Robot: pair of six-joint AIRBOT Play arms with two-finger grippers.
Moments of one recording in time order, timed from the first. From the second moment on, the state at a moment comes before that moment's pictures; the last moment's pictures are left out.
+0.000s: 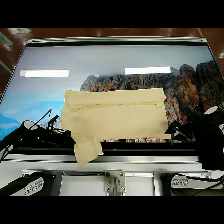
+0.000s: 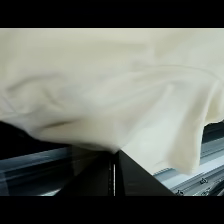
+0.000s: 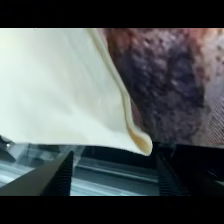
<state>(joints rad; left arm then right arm) 0.08 -1.18 0.46 0.80 -1.09 -1.29 -0.48 -1.51 0.88 -1.16 1.36 1.26</state>
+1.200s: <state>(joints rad) 0.11 -1.72 1.40 0.80 -1.18 -1.27 -0.17 -1.79 1.49 -1.20 1.01 1.42</state>
